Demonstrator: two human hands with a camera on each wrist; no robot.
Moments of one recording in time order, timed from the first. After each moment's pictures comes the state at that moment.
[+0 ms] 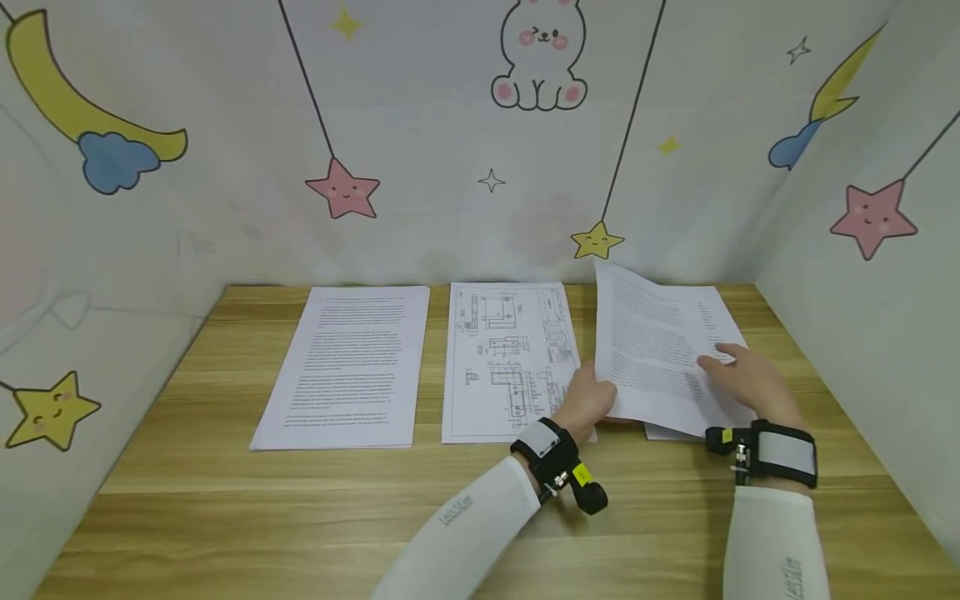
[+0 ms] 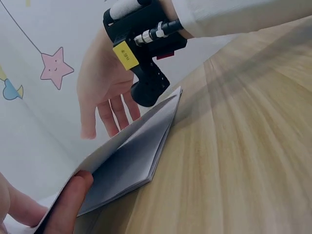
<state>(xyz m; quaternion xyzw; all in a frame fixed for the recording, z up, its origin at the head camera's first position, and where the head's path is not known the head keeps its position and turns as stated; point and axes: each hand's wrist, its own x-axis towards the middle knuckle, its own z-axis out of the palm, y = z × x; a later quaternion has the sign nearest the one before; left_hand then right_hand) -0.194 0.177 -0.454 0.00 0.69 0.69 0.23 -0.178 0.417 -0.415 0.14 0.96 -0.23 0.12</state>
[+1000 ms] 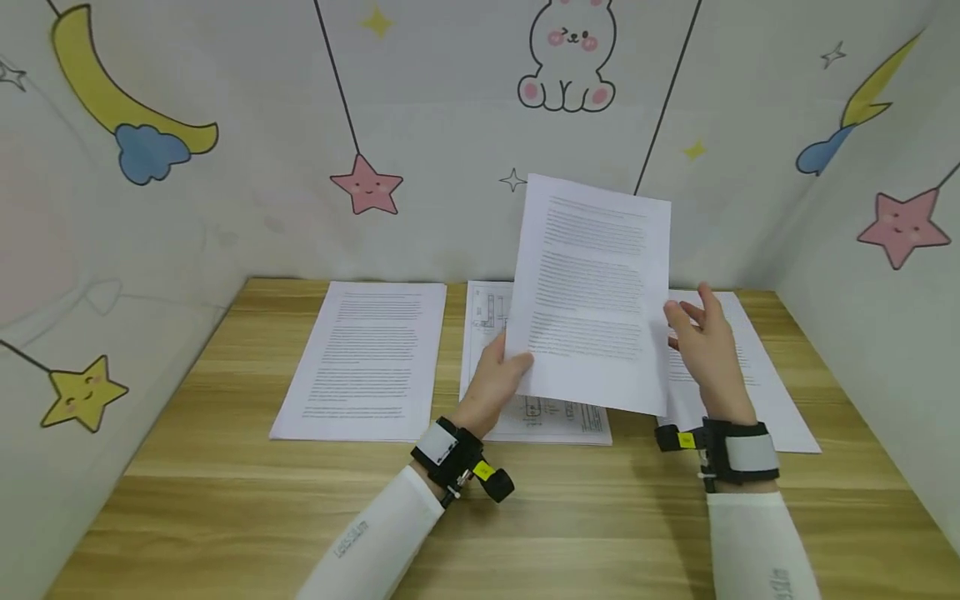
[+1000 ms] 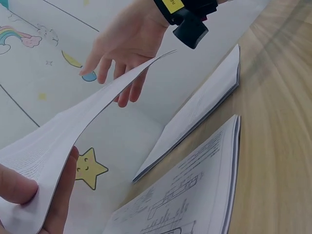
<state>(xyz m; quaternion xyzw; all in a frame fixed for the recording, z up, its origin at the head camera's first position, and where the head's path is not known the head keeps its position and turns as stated) -0.207 0.031 -0.433 0.08 0.68 0.72 0.15 -0.193 0.301 -0.378 0.13 0.84 -0.52 -0.07</state>
